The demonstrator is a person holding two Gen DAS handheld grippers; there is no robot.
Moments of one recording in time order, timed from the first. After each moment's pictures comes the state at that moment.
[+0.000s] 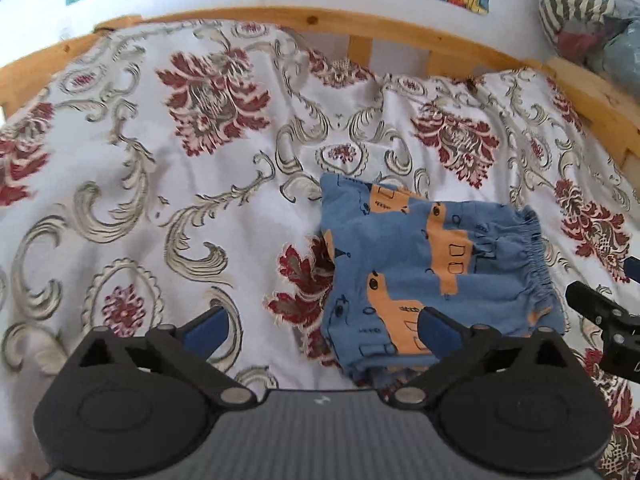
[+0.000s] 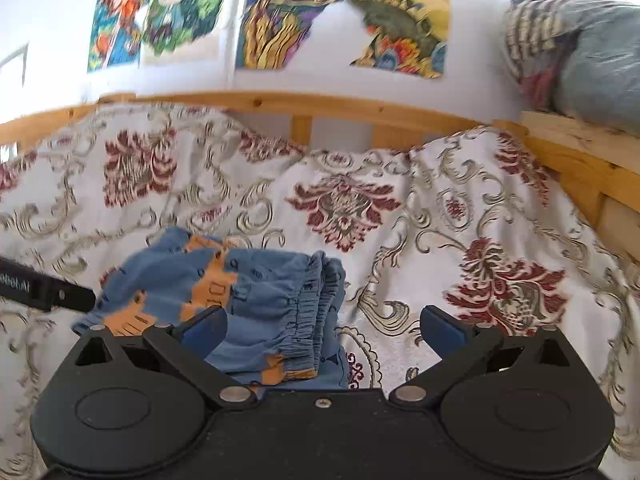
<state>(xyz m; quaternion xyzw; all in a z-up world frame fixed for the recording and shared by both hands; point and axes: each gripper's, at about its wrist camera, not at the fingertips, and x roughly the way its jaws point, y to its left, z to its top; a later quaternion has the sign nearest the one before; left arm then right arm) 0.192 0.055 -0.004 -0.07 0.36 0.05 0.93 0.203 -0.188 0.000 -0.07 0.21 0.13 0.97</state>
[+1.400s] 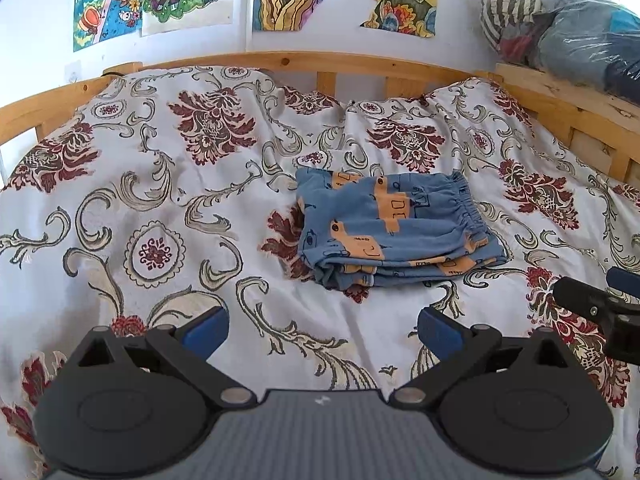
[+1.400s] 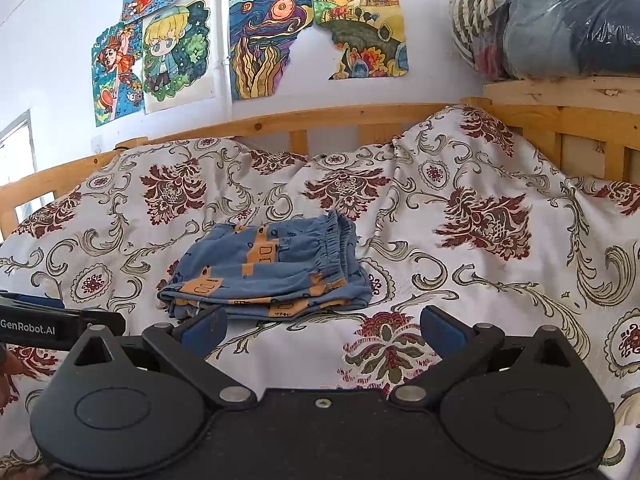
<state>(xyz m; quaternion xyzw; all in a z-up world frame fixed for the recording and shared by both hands) 0.075 0.021 -0.007 -0.03 0.30 0.03 0.95 0.085 -0.219 -0.015 0.02 0.20 0.14 0.97</state>
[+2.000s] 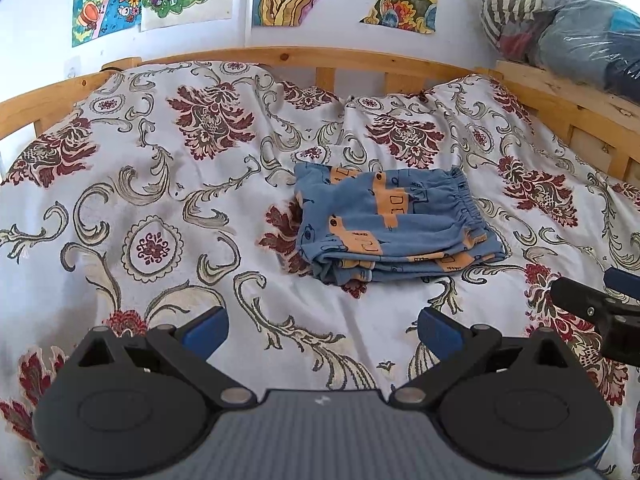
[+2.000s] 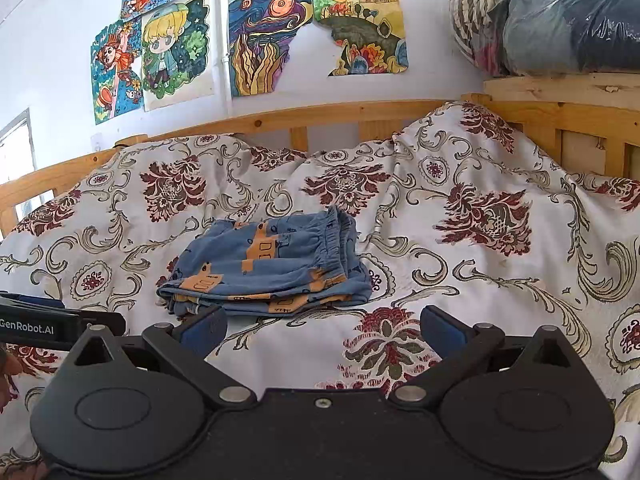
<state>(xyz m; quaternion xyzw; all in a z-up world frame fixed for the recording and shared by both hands) 0.075 0.019 -0.007 -0.04 0.31 0.03 0.95 0.085 -0.219 -0.018 0.02 0.21 0.14 0.97</state>
